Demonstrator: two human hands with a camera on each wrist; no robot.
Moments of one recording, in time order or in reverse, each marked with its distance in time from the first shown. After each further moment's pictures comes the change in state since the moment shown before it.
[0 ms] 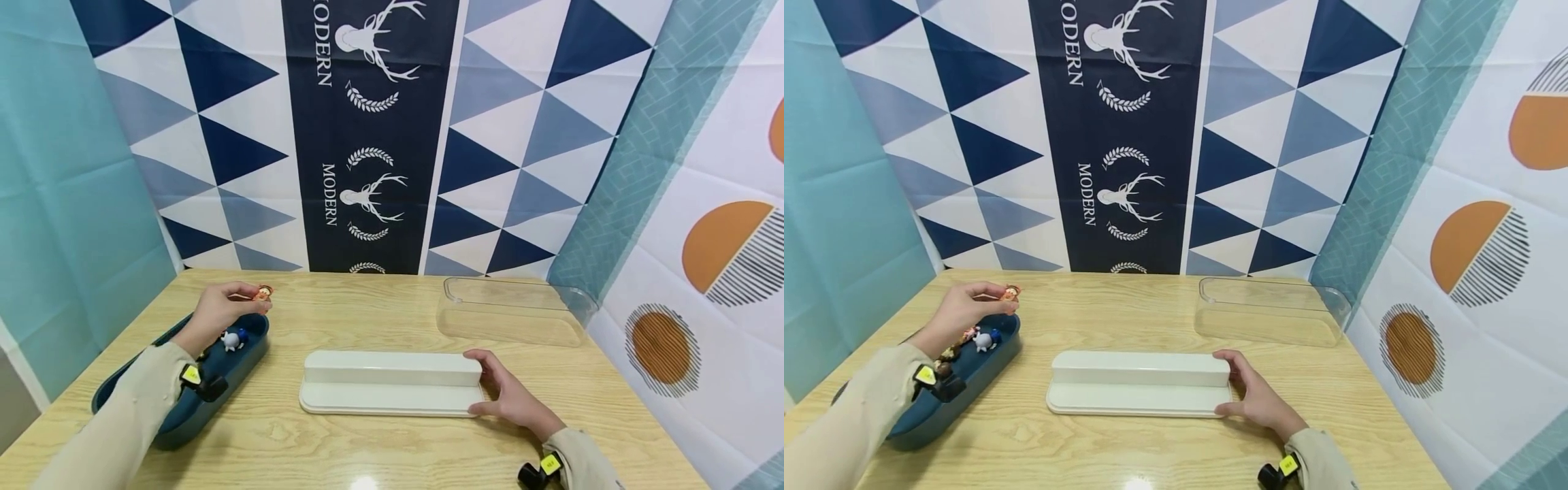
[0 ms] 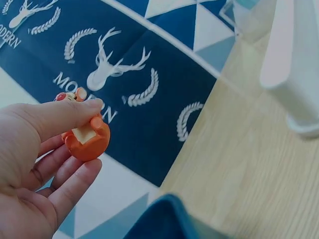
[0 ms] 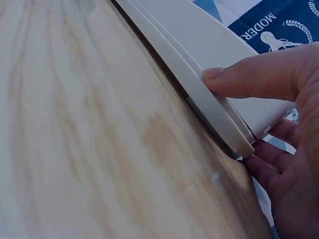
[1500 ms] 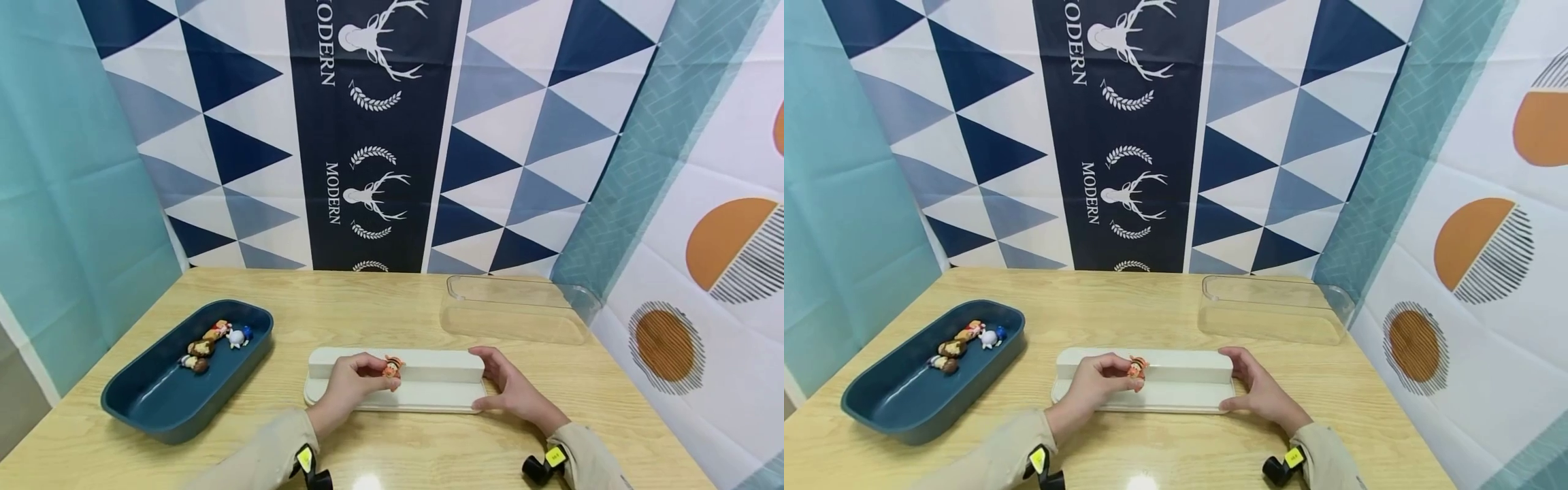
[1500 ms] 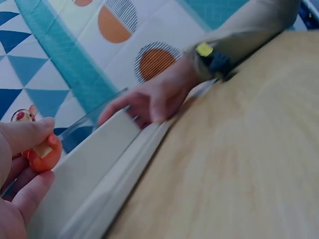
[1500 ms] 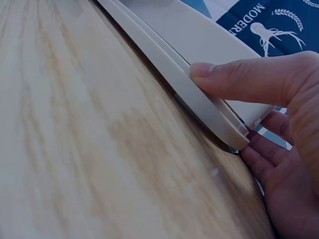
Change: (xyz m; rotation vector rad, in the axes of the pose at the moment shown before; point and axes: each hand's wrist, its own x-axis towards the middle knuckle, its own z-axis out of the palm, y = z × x) left_hand -0.074 0.017 0.206 -0.505 -0.196 0.043; right_hand 0.002 0.007 -0.006 0.099 0.021 -0.032
